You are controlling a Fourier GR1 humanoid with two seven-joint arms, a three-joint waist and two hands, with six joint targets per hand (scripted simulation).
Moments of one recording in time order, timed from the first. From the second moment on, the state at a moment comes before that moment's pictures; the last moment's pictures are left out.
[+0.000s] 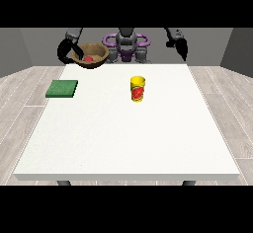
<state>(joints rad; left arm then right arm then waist) -0.25 0.19 0.15 -1.08 -0.03 0.02 -0.27 -0.46 -0.26 -0.05 -0.86 0.17 -0.26 0.28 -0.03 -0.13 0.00</state>
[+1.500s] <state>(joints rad) -0.39 0.67 0.53 -0.97 0.30 -0.40 -0.41 -0.53 -0.60 -0.40 -0.71 0.02 -0.19 -0.01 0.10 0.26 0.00</state>
